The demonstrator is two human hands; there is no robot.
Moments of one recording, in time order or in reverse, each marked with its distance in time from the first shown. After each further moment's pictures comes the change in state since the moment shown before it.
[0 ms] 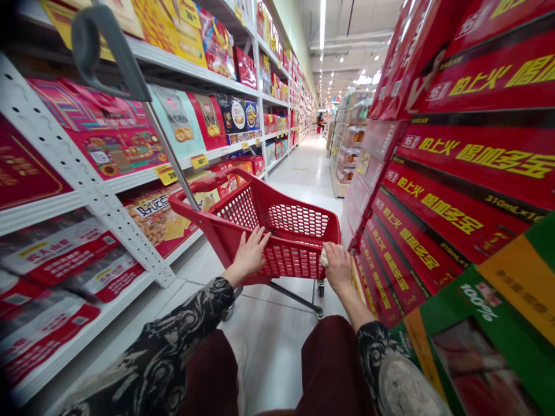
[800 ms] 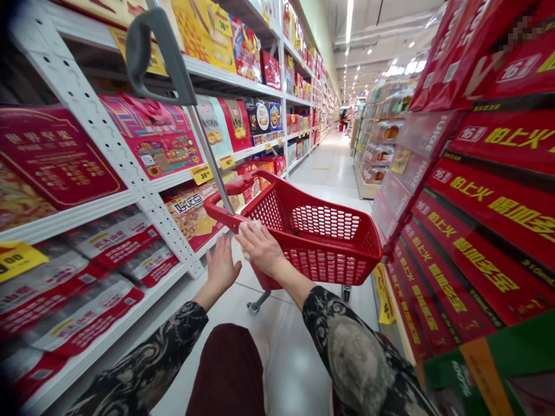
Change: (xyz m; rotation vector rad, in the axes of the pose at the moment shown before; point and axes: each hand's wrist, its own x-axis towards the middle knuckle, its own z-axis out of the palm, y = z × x) left_hand -0.087 -0.101 0.010 -0.010 0.223 -0.495; right_hand 0.090 -0.249 -0.013 0.383 0.236 -0.765
